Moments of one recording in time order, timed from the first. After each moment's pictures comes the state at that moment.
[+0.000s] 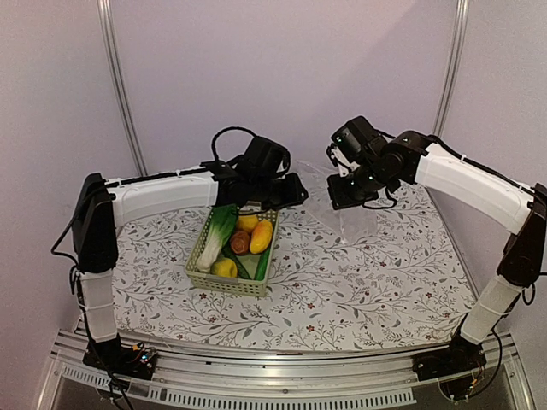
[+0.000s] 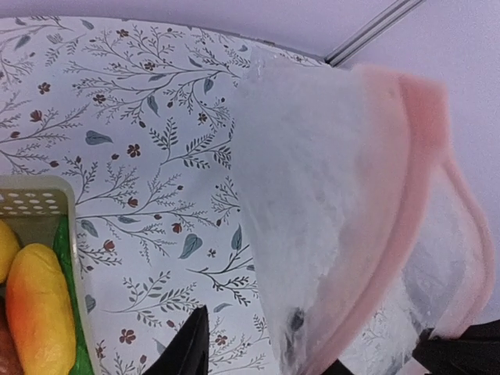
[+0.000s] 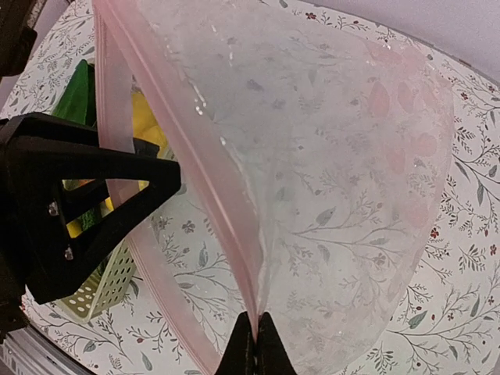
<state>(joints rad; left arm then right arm) -0.87 2.00 1.70 -0.30 -0.06 -0.74 0.80 1.69 1.66 -0.92 0.21 0.40</state>
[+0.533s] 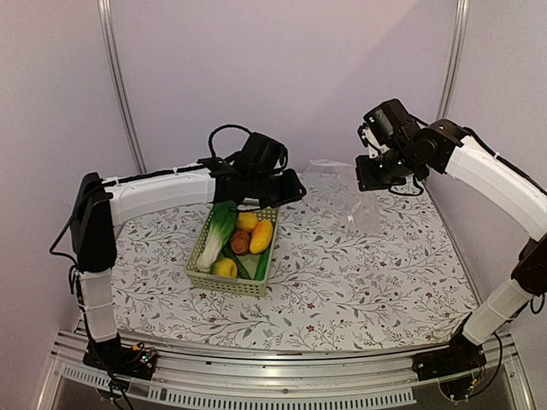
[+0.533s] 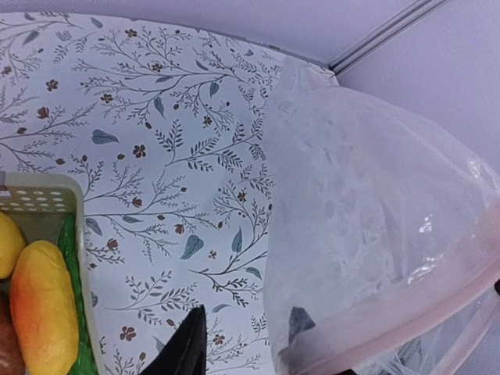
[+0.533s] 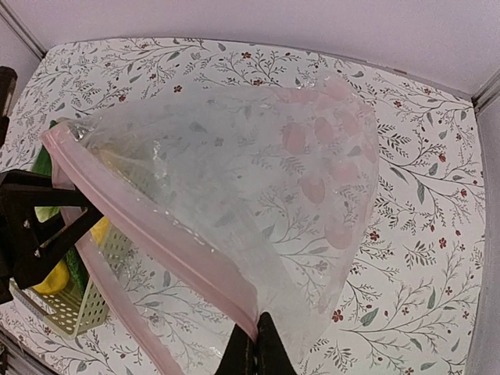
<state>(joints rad) -0.85 1.99 1.71 -0.33 -0.06 -0.79 0.70 1.56 1.67 -0.97 0.29 0.39</state>
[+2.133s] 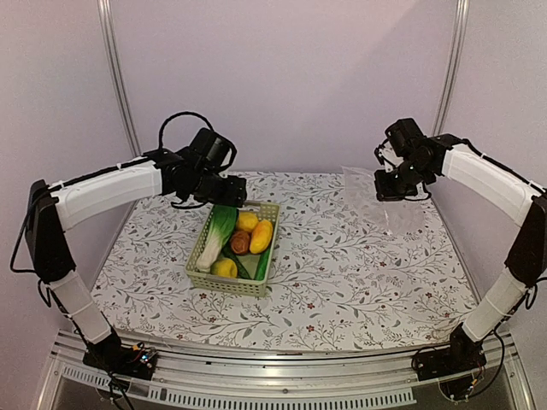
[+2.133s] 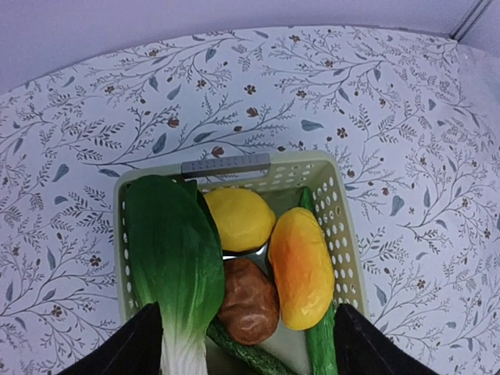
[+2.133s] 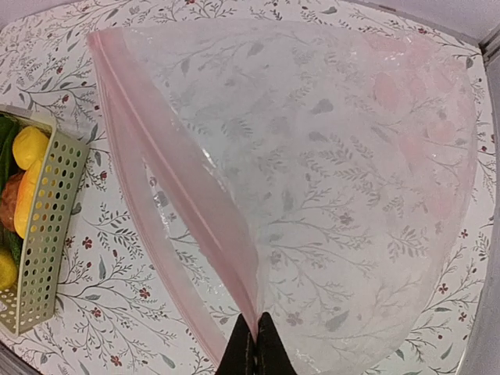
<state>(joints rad) -0.69 1.69 1.47 -0.58 -0.27 -0.36 0.42 1.61 1.52 -0.89 0.09 0.24</state>
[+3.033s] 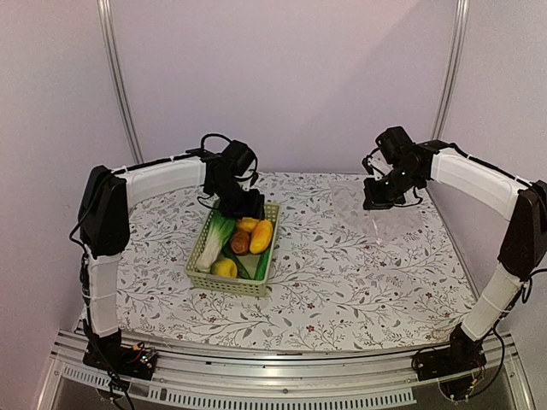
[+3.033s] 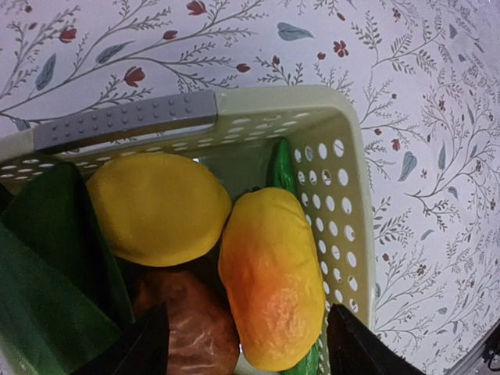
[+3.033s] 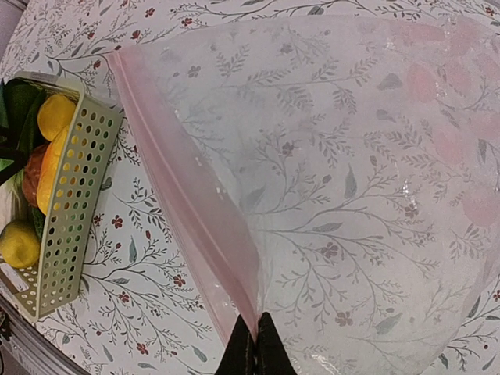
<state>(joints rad) -0.63 2.10 1.80 -0.79 0.05 -0.40 0.45 1.68 1.49 -0.85 -0.09 0.26</state>
